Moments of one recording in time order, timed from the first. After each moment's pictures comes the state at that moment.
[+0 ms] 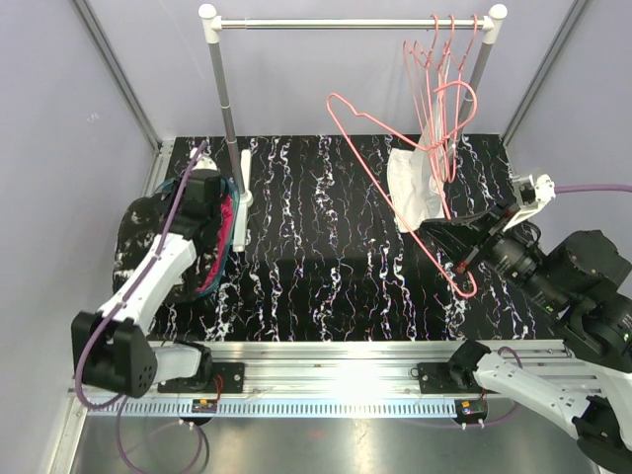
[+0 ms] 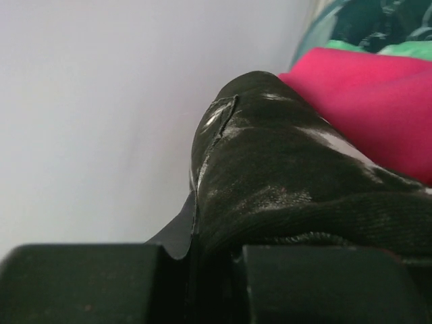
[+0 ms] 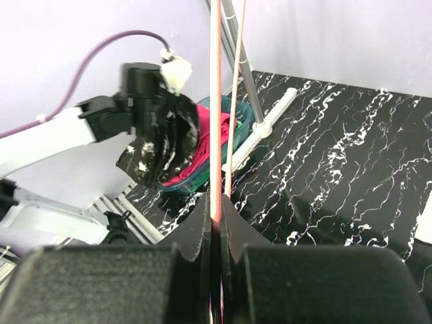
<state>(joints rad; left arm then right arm) -0.23 1.21 0.99 -0.35 -0.96 0.40 0.77 0.71 1.41 -0.67 0.01 0.37</state>
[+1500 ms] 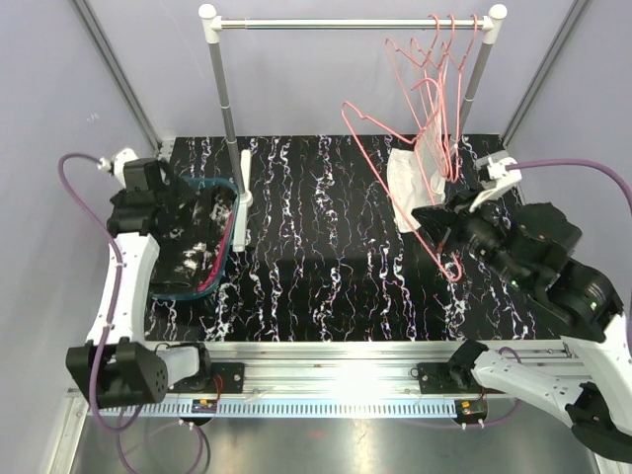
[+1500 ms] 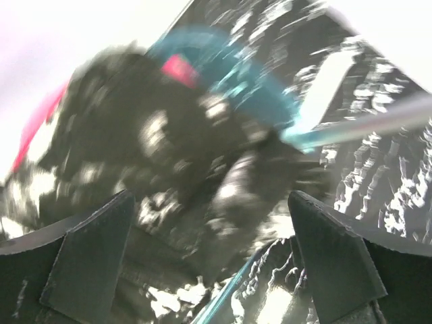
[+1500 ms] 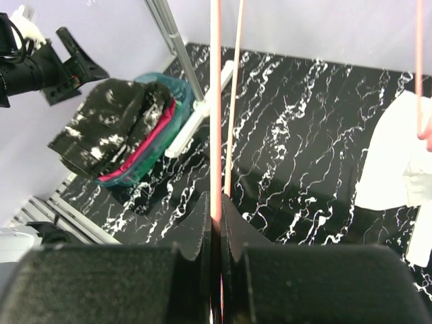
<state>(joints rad) 0.05 1.18 1.20 -0.58 -0.29 -0.46 0.77 0.82 1.45 -0.75 0.17 0.31</state>
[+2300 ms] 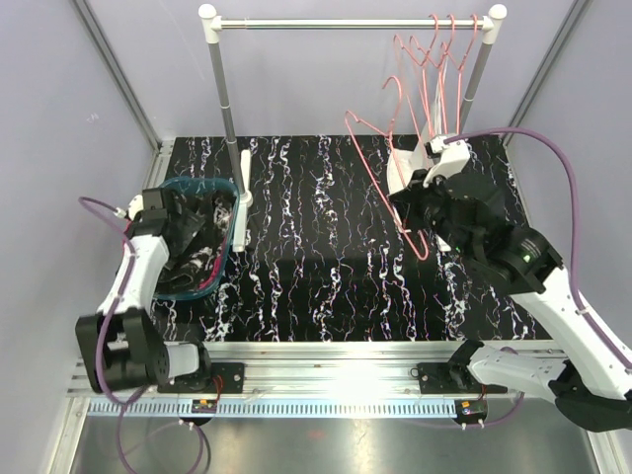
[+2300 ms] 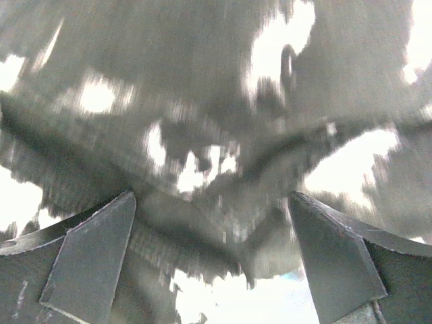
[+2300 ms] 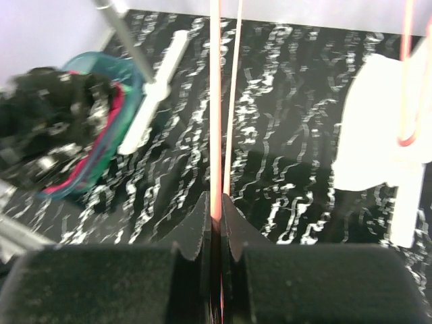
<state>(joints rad) 0.15 1.31 0.92 -0.57 -0.21 -0.83 0.77 1.03 1.45 -0.71 0.28 0.33</state>
